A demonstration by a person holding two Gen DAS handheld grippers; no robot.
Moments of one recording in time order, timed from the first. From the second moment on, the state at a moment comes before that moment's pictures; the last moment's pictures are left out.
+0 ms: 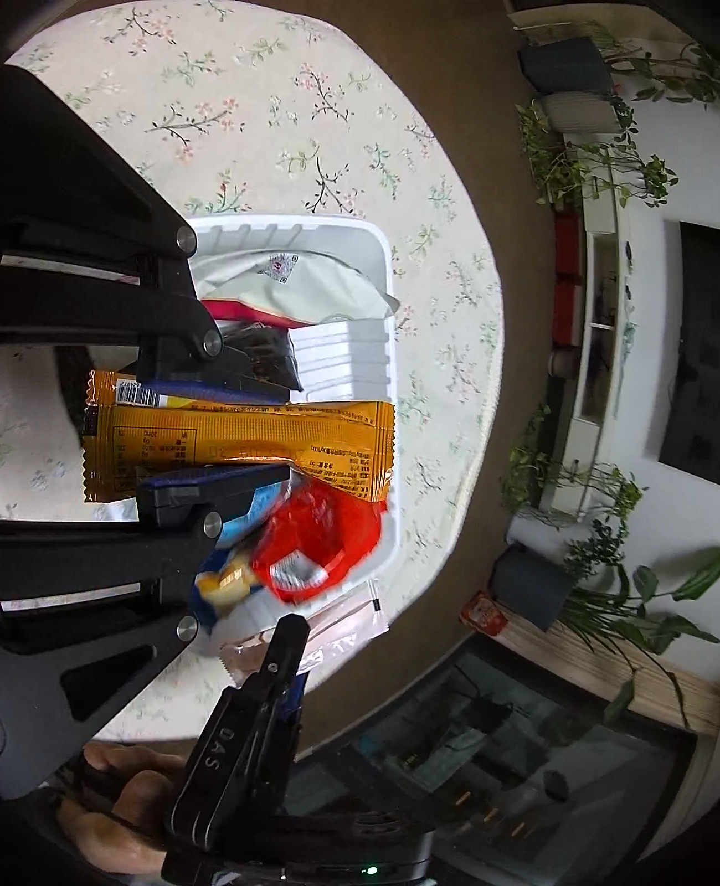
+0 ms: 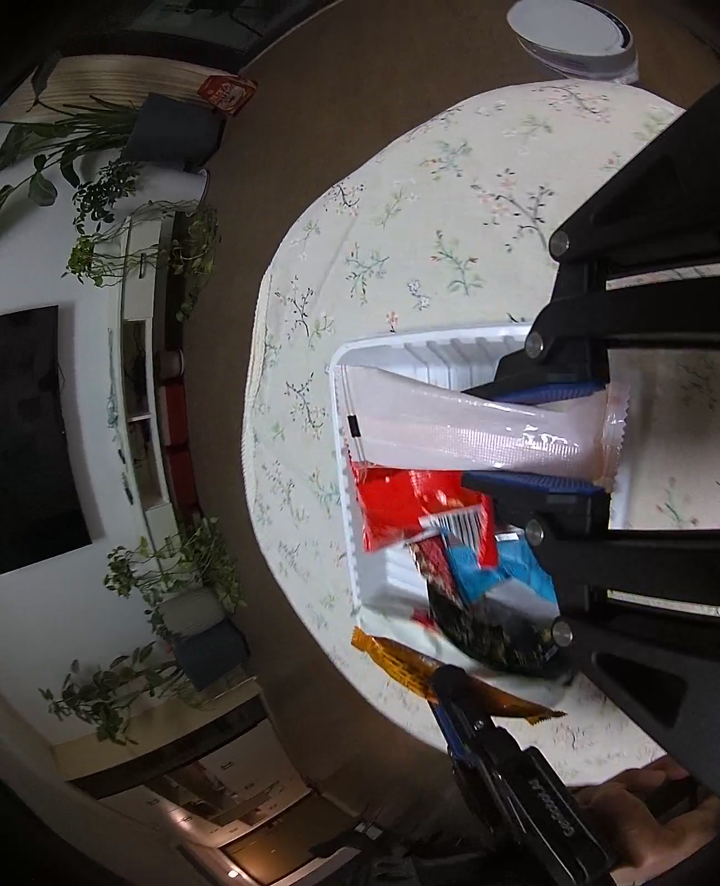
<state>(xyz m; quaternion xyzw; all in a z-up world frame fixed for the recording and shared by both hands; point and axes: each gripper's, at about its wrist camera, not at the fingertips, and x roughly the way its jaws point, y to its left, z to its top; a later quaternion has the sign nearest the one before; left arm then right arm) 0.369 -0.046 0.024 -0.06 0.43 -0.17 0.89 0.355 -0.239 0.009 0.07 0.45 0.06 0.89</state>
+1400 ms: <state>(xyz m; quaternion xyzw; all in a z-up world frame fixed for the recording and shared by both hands) 0.294 -0.021 0.040 -0.04 0.40 -0.13 0.91 0.304 -0.254 0.004 0.05 0.42 0.06 0.90</state>
